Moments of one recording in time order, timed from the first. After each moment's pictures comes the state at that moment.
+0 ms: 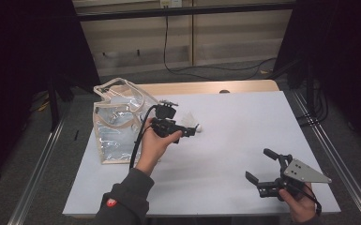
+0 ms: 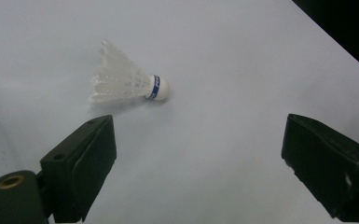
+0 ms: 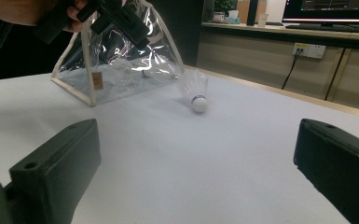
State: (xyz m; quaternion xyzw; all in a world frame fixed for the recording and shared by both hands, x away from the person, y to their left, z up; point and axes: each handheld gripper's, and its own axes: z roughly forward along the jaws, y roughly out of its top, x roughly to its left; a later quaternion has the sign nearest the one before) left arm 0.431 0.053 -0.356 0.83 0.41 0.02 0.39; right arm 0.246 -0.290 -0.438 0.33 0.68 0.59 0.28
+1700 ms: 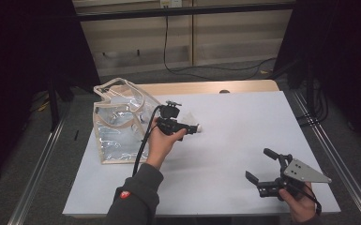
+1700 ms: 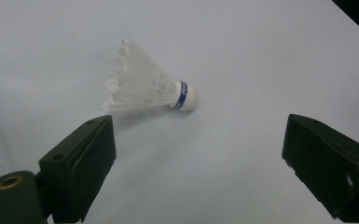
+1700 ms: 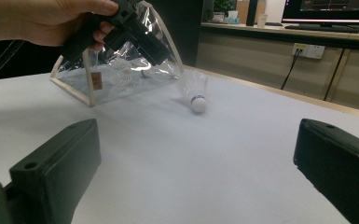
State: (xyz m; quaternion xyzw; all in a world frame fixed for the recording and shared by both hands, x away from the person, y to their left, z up) left arm 0.453 0.040 -0.385 0.82 0.44 0.04 0.37; right arm 0.247 -0.291 -0.438 0.33 0.68 0.59 0.28
